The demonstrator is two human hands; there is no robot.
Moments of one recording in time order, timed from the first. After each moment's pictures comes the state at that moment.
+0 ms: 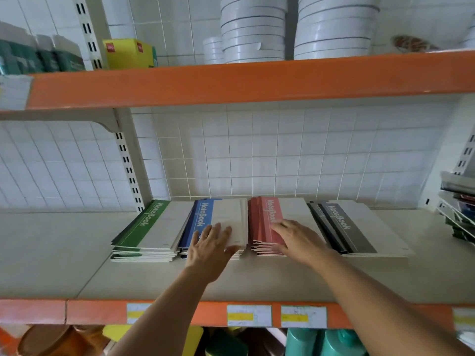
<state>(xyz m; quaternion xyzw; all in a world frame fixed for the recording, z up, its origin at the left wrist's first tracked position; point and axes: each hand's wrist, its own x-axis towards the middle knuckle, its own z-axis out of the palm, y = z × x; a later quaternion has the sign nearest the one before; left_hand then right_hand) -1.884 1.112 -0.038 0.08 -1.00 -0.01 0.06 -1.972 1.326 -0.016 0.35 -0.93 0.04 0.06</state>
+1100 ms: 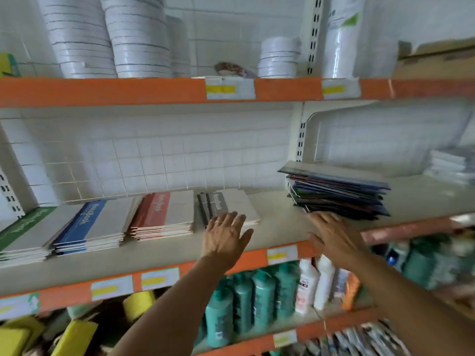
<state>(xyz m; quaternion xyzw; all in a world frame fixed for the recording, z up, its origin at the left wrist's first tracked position) -1.869 1.432 -0.005 -0.10 -0.97 -0.09 0.21 -1.888 1.697 -0.001 0.15 -0.96 -0.01 0.22</state>
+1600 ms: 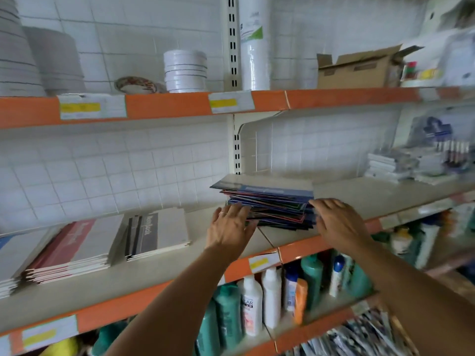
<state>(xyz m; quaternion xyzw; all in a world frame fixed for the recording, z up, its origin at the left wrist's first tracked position) -1.934 1.616 0.028 -0.17 -0.96 -0.06 0.21 -1.916 1.869 0.035 0.07 -0.97 0.01 0.25</state>
